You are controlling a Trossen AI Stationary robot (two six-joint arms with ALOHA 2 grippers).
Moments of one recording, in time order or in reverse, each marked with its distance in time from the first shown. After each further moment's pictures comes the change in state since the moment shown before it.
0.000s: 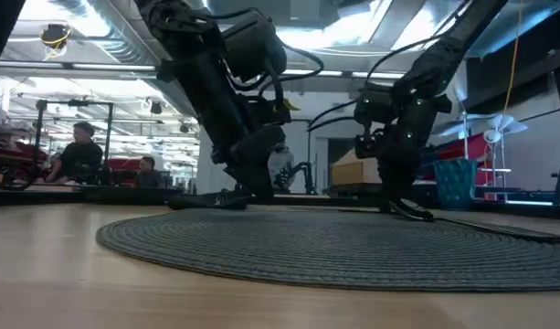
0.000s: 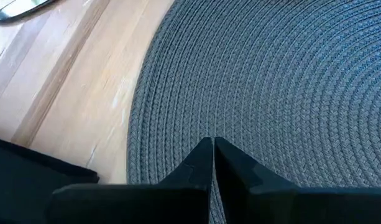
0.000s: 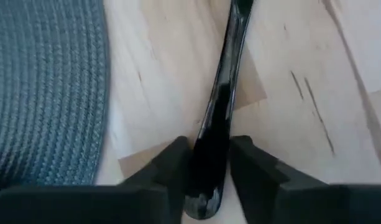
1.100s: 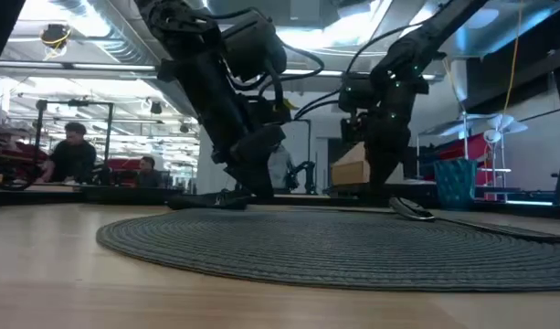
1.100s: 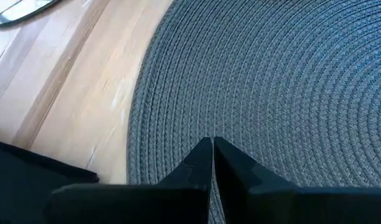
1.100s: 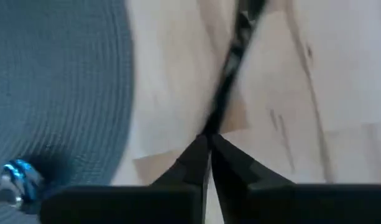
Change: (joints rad) left arm 0.000 0.000 0.001 -0.001 0.000 0.014; right arm -0.014 0.014 0.270 -0.319 -0.059 -0.135
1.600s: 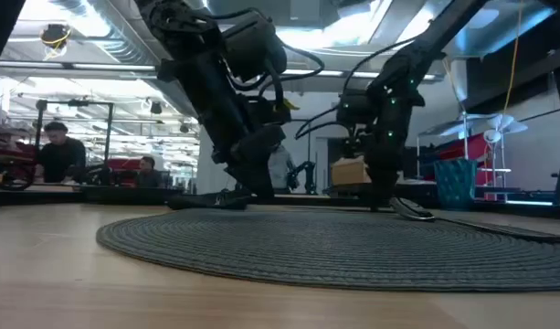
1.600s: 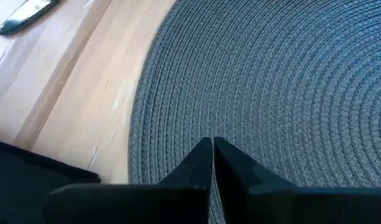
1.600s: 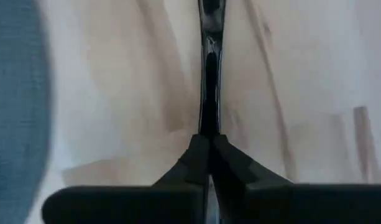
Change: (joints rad) left arm 0.002 0.000 0.000 0.002 0.000 0.000; right arm -0.033 0.052 -0.004 0.052 0.102 -0.032
